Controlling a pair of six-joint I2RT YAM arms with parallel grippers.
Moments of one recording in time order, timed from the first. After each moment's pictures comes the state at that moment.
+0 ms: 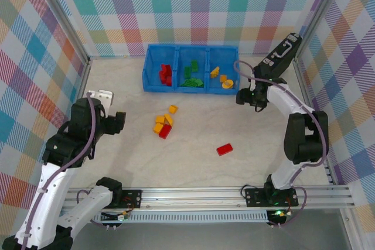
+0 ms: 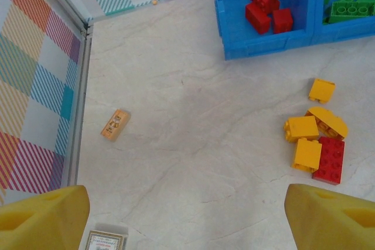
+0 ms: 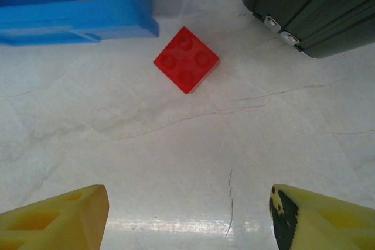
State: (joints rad) left arm -0.32 0.78 1.17 -1.05 -0.33 0.04; right arm 0.11 1.72 1.26 -0.70 -0.11 0.21
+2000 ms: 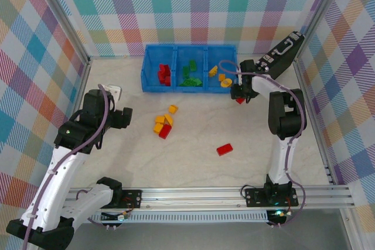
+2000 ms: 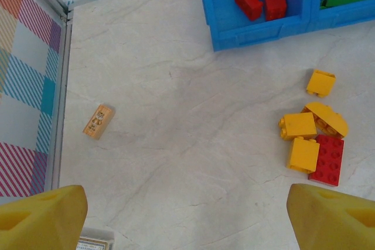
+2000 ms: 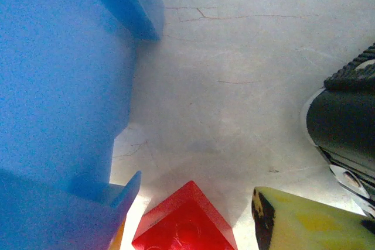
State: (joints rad) left arm -0.32 0.87 1.16 -1.00 -0.31 0.02; right arm 0.17 2.09 1.52 -0.61 0.02 0.04
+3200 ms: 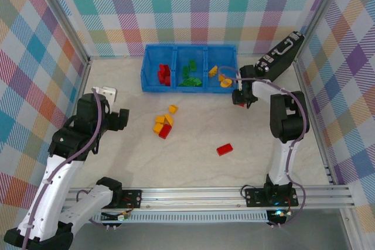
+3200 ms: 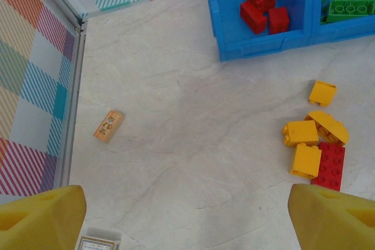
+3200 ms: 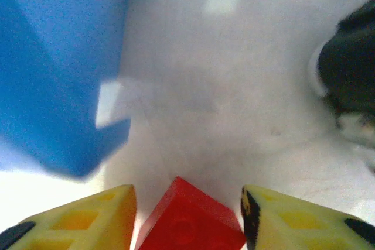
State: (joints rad) left arm -0.32 0.81 1.16 -1.01 -0.32 0.02; right arm 0.18 2.02 1.38 -0.56 0.05 0.01
